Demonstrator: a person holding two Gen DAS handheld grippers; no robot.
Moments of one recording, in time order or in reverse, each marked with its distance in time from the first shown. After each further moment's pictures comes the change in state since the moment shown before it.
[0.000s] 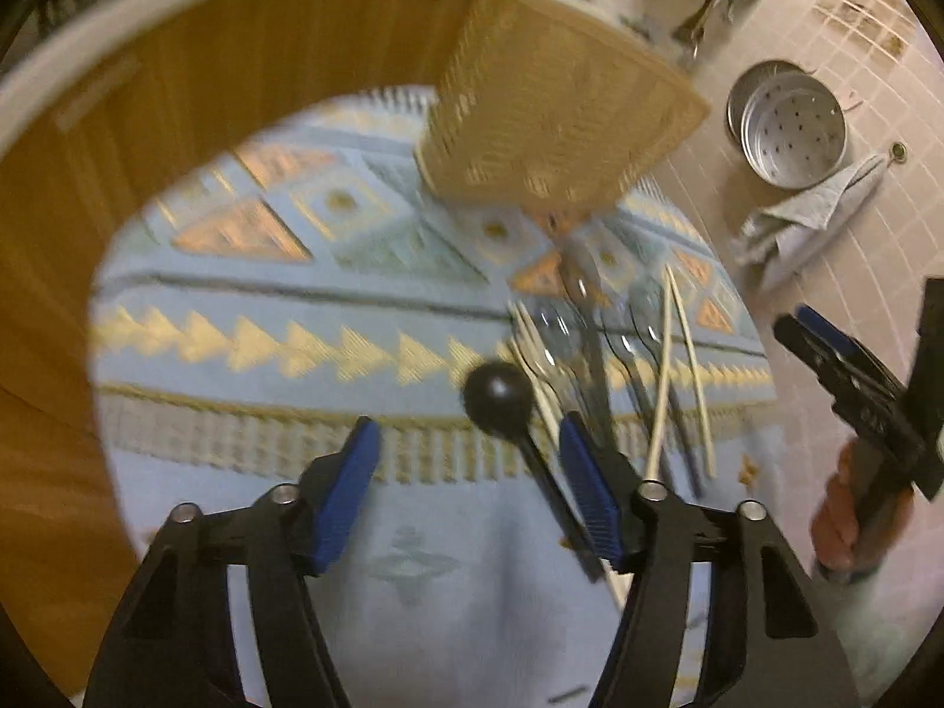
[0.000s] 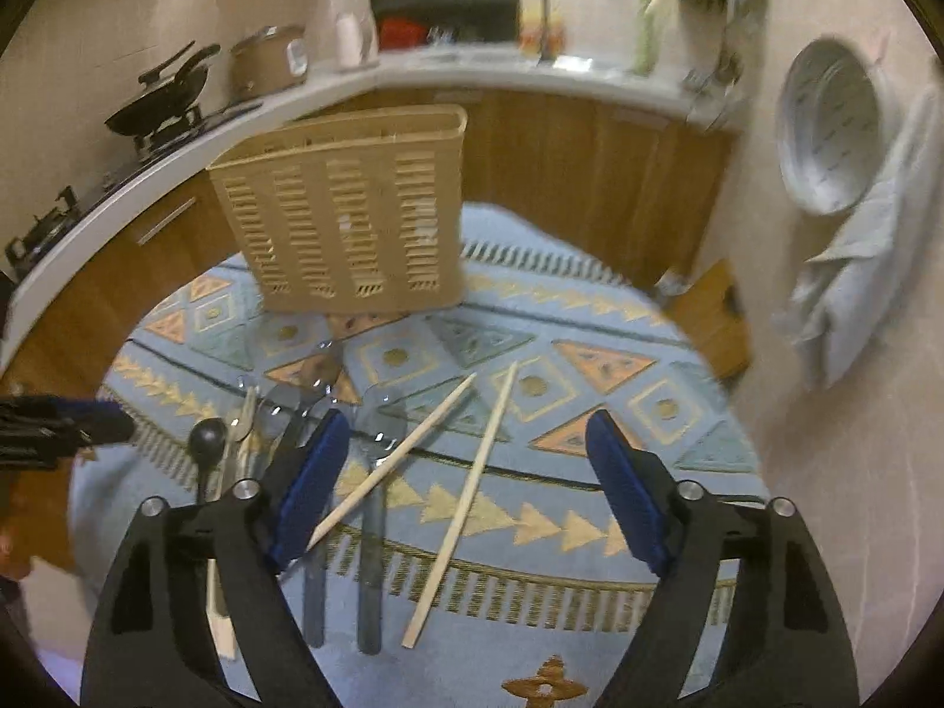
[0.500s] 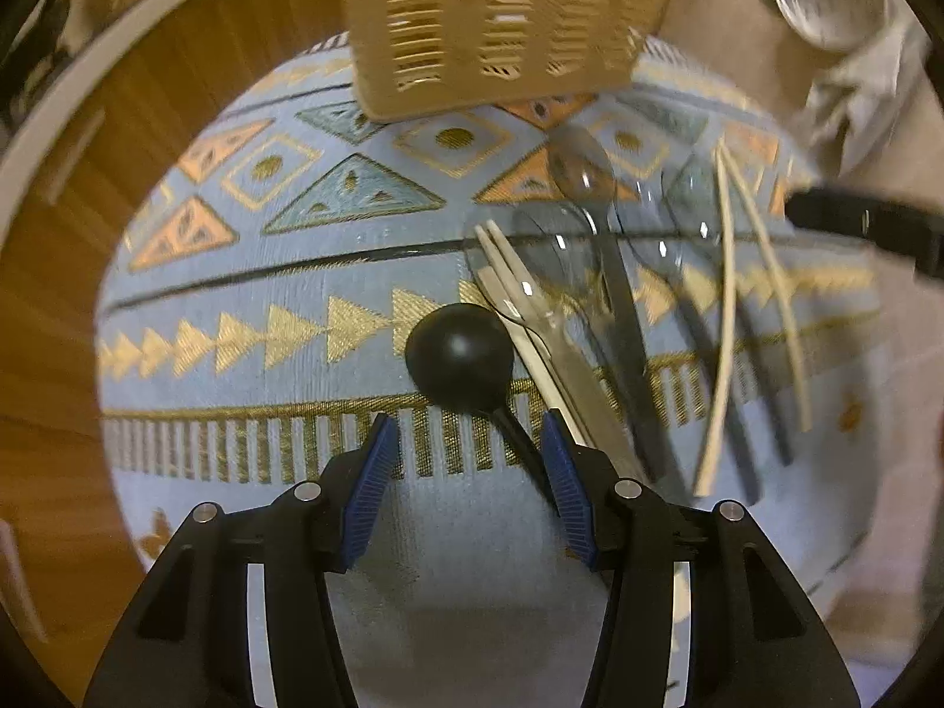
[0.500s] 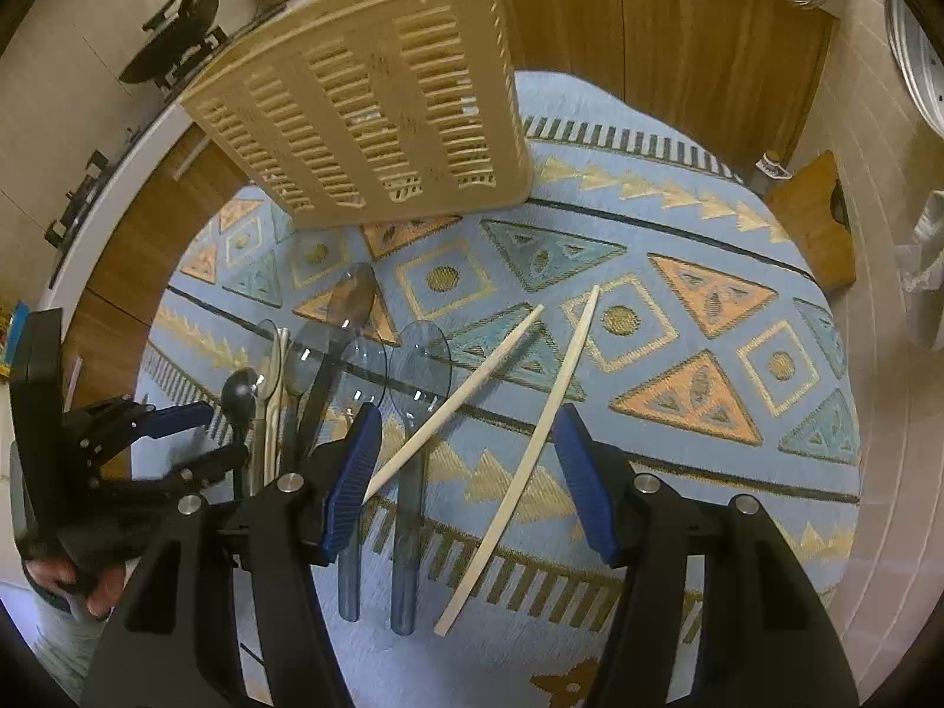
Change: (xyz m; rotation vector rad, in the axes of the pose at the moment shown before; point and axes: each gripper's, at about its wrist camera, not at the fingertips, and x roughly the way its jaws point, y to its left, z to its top) left arm 0.056 -0.065 -0.001 0.201 0.144 0.335; right arm 0.060 -0.002 0.020 0.008 0.312 0.199
